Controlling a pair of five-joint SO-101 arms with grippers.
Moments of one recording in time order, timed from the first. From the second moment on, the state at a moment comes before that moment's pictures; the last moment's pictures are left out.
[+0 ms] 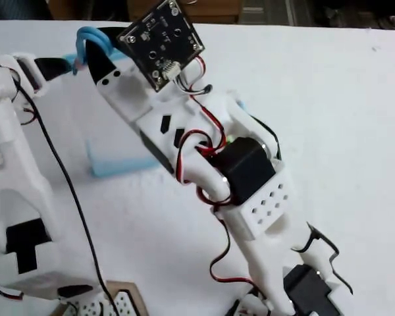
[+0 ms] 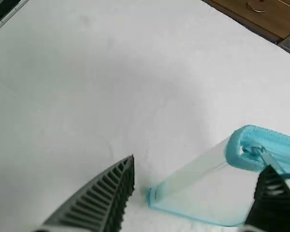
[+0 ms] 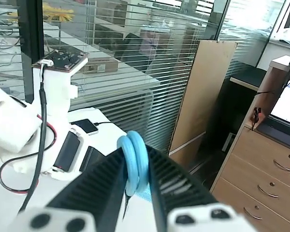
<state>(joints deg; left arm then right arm) -24.1 2.9 -41.1 102.3 14.6 -43.0 -15.9 -24.3 50.6 11.0</state>
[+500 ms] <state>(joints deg) -24.1 4.4 -49.2 101.5 17.6 -43.0 -15.9 -24.3 50.6 11.0</state>
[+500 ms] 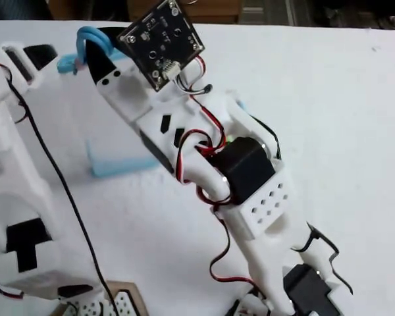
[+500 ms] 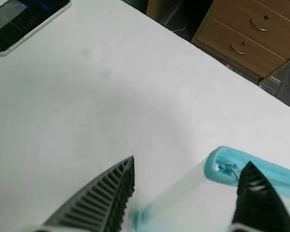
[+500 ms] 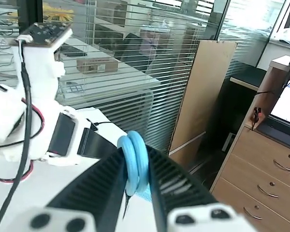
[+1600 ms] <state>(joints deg) -24.0 9.8 -44.9 100.3 17.9 -41.6 -15.9 -24.3 50.6 11.0</state>
